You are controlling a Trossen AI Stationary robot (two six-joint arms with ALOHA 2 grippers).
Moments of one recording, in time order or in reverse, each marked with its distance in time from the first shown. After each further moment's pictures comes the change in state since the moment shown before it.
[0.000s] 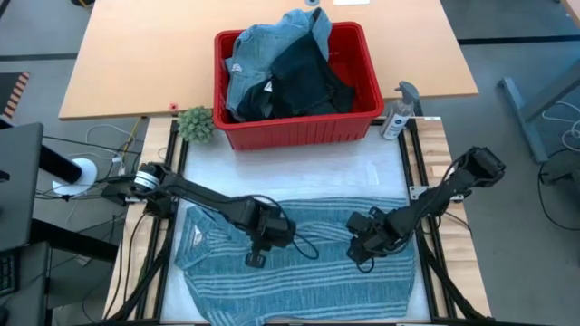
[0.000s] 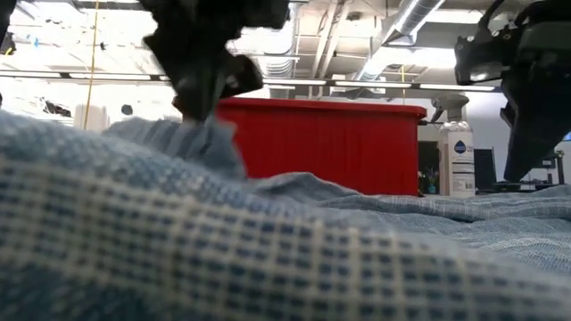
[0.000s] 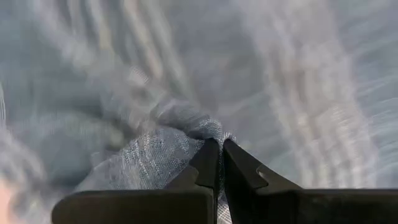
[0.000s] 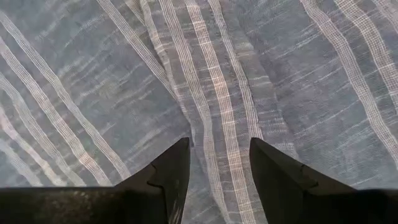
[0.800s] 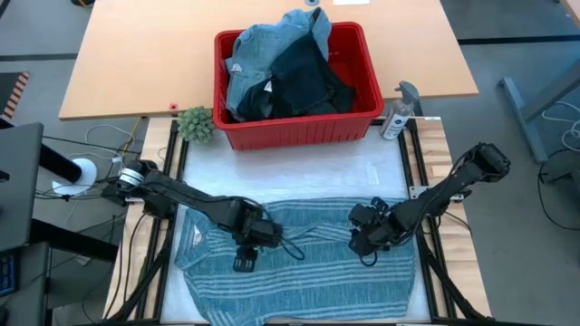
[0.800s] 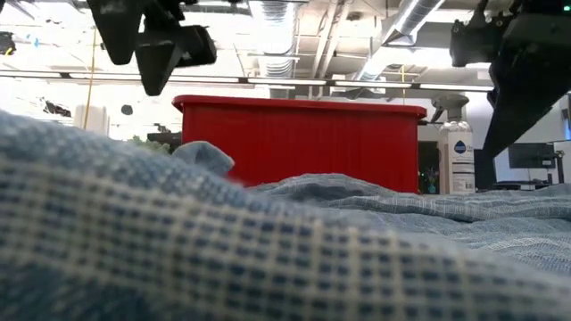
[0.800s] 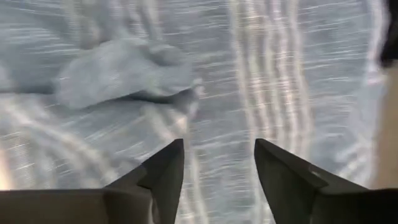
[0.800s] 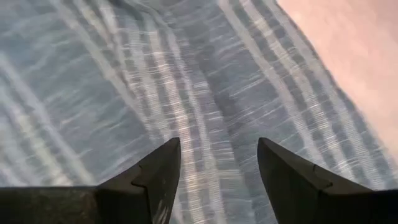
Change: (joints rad) left arm -0.057 -0.130 -0.001 -0.149 0.022 -0.230; right arm -0.024 -0.081 0.000 -0.070 0.122 -0.068
